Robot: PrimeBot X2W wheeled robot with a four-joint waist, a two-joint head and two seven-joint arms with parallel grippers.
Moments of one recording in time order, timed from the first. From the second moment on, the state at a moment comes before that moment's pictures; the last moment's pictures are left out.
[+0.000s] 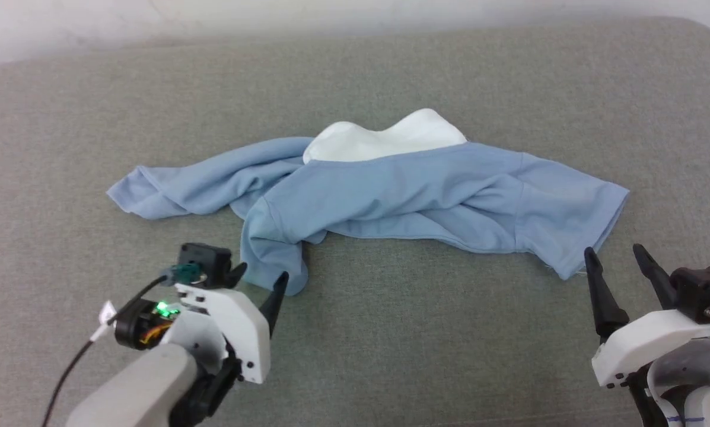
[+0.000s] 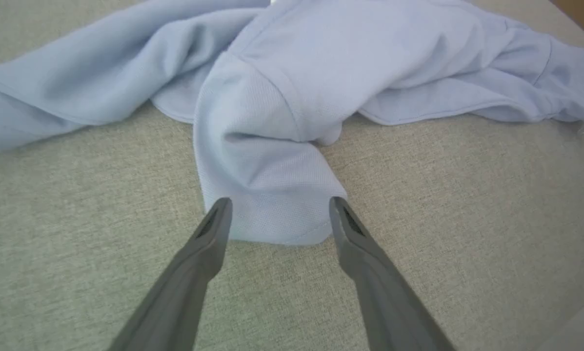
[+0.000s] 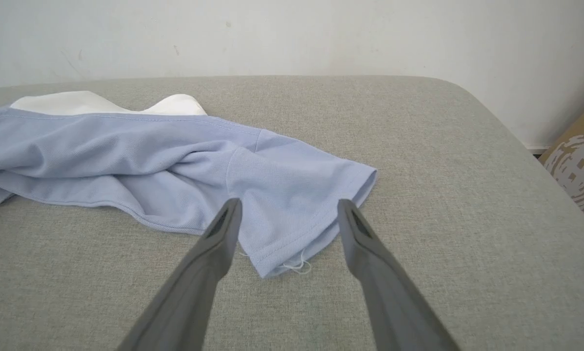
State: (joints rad) left arm -0.43 0.60 -0.84 0.10 -0.87 0.28 0.12; right arm -0.02 -0.06 -0.12 -0.05 0.11 0.13 0.14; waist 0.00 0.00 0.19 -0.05
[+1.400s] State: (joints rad) left arm -0.20 0.69 -0.73 0.16 -0.84 0.53 -0.15; right arm 0.03 -0.07 -0.13 0.05 0.11 0.13 0.20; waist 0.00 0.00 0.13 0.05
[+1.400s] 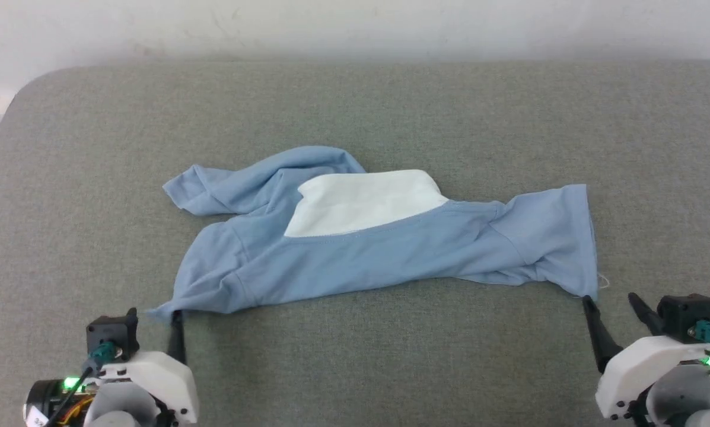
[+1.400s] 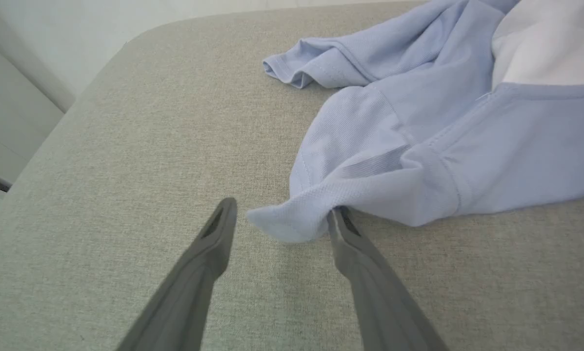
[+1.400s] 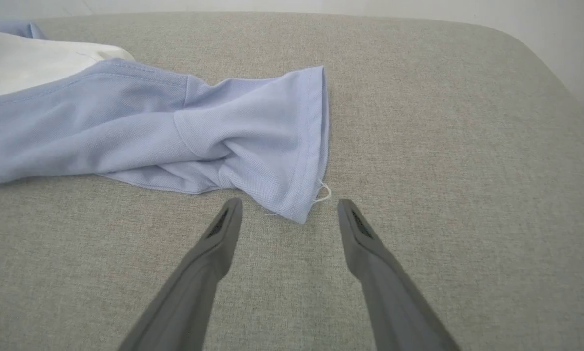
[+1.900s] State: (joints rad) left arm -0.27 0.50 -0.60 0.06 -0.59 0.49 -0.26; right arm -0.24 -0.45 0.03 0.11 0.30 0.13 0.60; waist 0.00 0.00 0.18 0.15
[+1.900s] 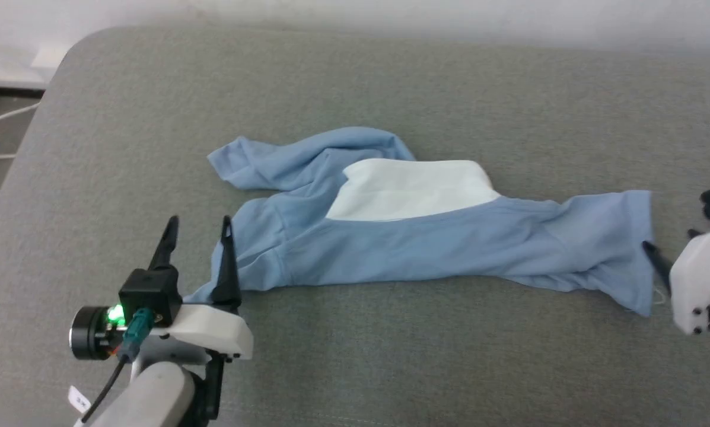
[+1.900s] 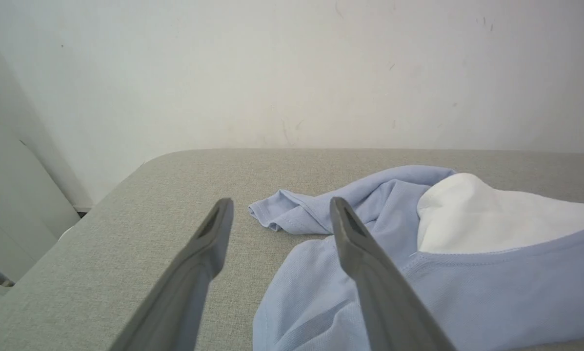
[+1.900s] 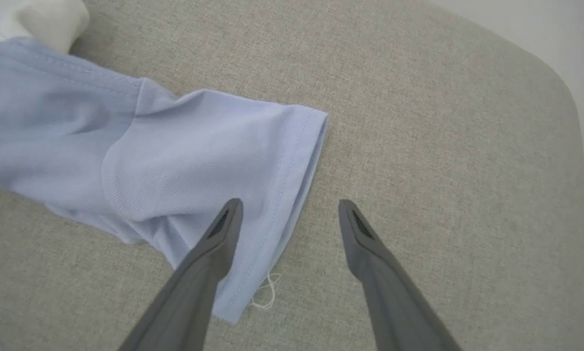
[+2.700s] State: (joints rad) left arm -0.21 0.28 -0.44 0.12 -0.42 0.32 -0.26; right arm -0.54 -0.79 0.44 0.46 0.53 0.12 0.66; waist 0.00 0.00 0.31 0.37
